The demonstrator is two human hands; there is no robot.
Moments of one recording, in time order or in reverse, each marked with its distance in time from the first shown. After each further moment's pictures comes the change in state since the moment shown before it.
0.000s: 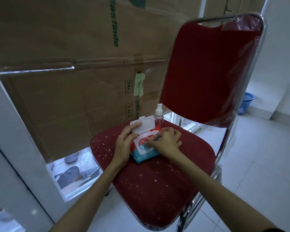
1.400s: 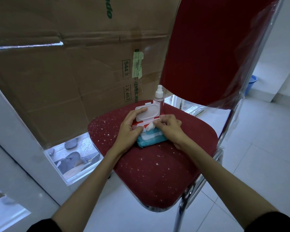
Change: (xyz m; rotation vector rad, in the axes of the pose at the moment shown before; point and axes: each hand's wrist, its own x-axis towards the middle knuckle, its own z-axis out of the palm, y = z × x) left_hand -0.004 -0.004 0.004 0.311 -0.168 0.126; right_hand 0.014 0.032 0.010 0.264 -0.067 0.004
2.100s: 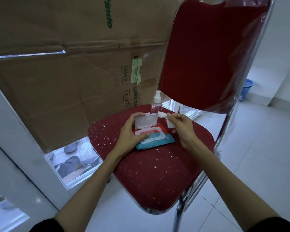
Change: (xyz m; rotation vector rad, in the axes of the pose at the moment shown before) left_hand 0.000 -0.003 -0.003 0.032 -0.058 -0.076; right_hand 0.006 0.004 -0.032 0.533 0.222 0.040
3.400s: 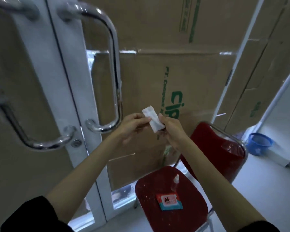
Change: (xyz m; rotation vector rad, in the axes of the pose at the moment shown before) left_hand 0.143 0.510 -0.318 -0.449 0.180 -0.509; right_hand -0.071 -0.563 0.182 0.046 -0.445 0.151
